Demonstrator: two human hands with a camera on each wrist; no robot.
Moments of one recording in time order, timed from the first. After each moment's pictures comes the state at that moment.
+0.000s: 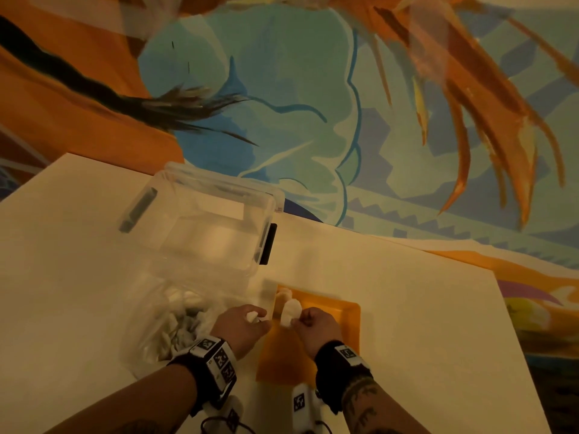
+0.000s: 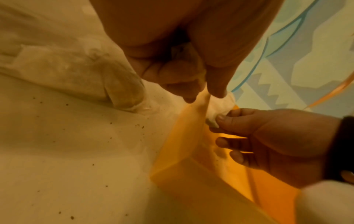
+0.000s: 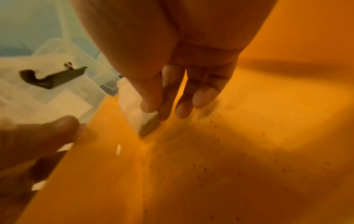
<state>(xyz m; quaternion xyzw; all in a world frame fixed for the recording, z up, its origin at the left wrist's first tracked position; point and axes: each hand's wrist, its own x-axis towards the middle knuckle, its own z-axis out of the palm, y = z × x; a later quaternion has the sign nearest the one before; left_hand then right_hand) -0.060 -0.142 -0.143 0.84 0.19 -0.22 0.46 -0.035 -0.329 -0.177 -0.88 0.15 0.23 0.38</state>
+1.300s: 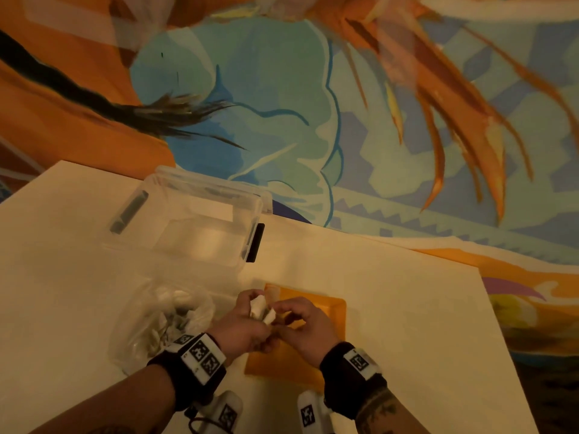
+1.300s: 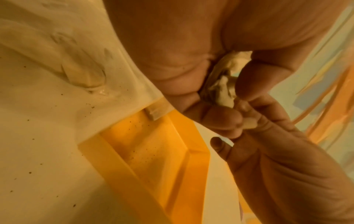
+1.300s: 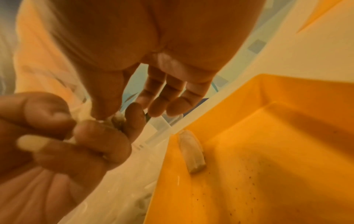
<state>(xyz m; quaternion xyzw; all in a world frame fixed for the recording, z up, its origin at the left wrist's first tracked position) -0.070 -0.168 -0.106 0.58 0.17 -0.29 0.74 -0.066 -0.336 -0.102 -0.83 -0.08 0.19 0.52</state>
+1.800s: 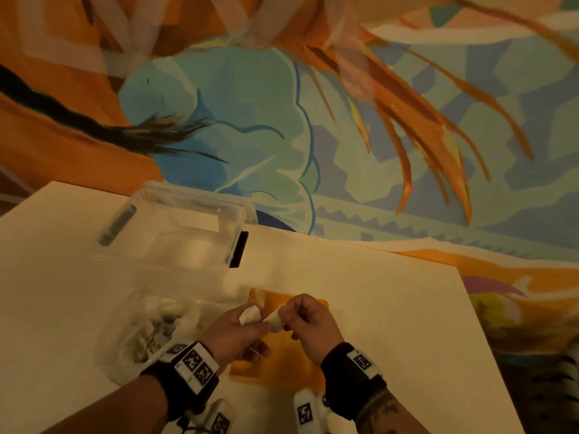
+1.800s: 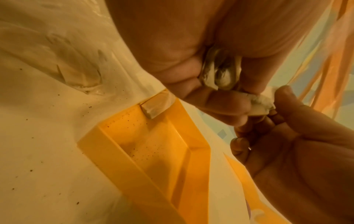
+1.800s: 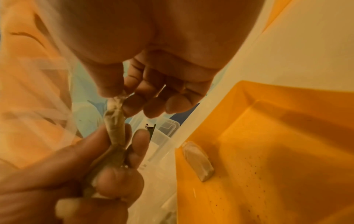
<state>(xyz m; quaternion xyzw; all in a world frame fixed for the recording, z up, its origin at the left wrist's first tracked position) -0.091 -0.189 -0.085 0.62 0.14 -0.27 0.72 -0.078 -0.366 -0.086 -0.76 0.00 0.13 0.64</state>
